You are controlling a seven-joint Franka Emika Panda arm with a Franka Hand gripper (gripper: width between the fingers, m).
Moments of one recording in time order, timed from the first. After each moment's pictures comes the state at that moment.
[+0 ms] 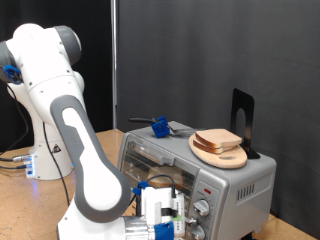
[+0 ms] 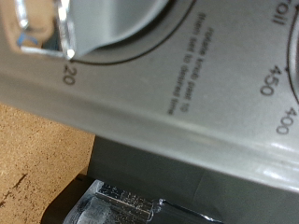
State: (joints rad) arm -0.48 0.86 0.37 -1.73 1.46 1.99 -0.52
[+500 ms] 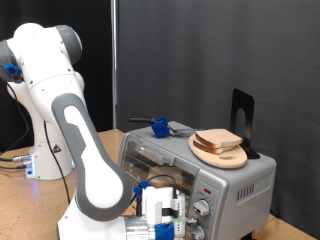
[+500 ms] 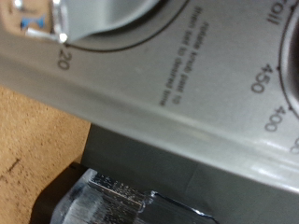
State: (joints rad) arm -0.48 0.86 0.37 -1.73 1.48 1.99 -0.58
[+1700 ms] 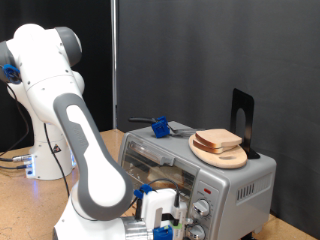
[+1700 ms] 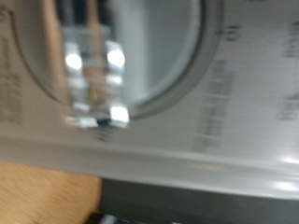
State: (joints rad) arm -0.50 0.87 0.37 -1.72 1.37 1.92 -0.35
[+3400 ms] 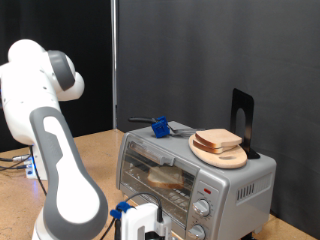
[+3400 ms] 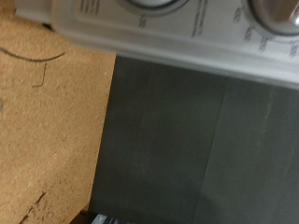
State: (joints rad) arm -0.52 1.11 0.32 -1.26 1.11 1.68 -0.16
